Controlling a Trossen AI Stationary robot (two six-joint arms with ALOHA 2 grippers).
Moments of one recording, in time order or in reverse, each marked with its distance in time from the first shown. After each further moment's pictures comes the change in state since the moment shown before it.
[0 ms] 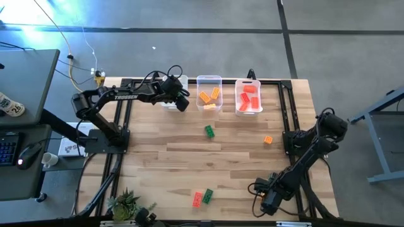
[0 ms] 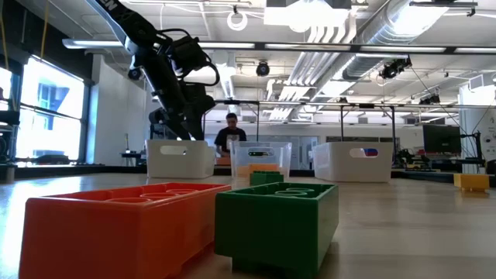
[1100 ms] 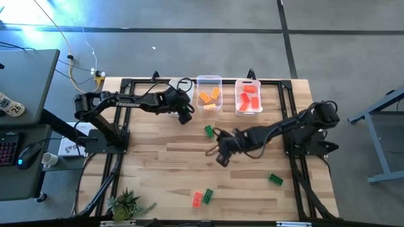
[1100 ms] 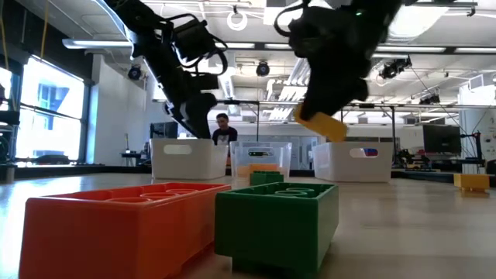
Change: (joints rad) left arm -0.201 0.000 0.000 0.001 -0.113 0.176; right arm -0.687 -0.060 0.206 0.037 0.308 -0.672
